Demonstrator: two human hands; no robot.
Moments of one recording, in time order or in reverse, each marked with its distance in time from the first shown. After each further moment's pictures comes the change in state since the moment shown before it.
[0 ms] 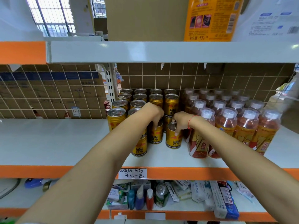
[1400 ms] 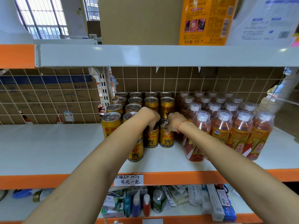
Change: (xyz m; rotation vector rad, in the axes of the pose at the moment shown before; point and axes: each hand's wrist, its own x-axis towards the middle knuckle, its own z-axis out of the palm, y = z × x) left_hand 0.002 0.000 0.002 -0.038 0.013 0.014; right_hand 0.005 -0.011 0.007 0.154 0.220 0.131
